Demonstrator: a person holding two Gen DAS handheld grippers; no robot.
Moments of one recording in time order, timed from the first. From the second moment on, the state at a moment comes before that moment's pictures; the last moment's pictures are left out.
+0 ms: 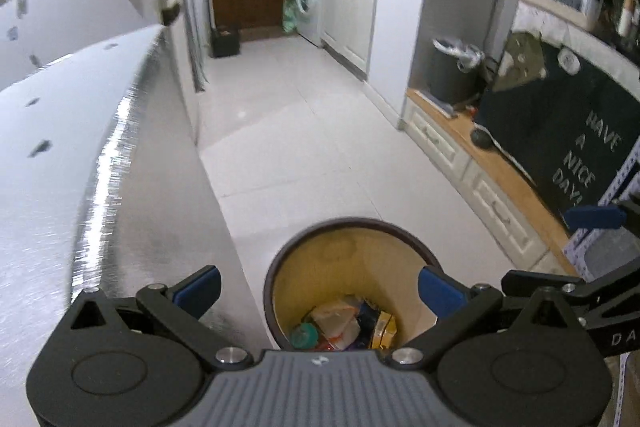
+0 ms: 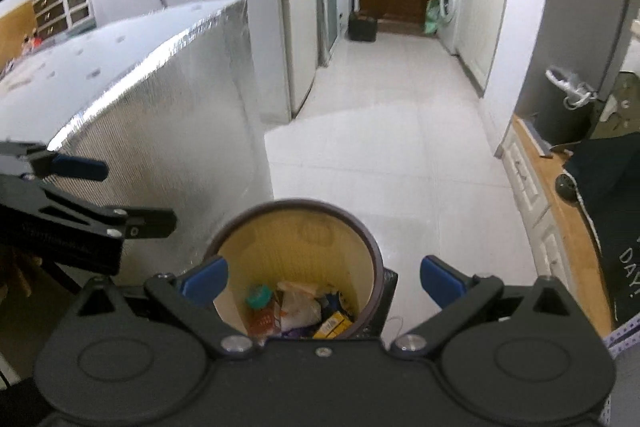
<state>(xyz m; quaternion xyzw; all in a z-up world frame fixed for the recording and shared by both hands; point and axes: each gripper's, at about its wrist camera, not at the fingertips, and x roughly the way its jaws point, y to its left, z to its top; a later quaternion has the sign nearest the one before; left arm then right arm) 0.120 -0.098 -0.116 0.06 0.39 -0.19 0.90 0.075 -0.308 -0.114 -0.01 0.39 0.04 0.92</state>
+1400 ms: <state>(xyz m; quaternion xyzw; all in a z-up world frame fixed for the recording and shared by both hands) 0.012 -0.034 -0.115 0.04 0.33 -0.11 0.94 -0.019 -0.272 -0.117 0.02 0.36 -0.03 0.93</state>
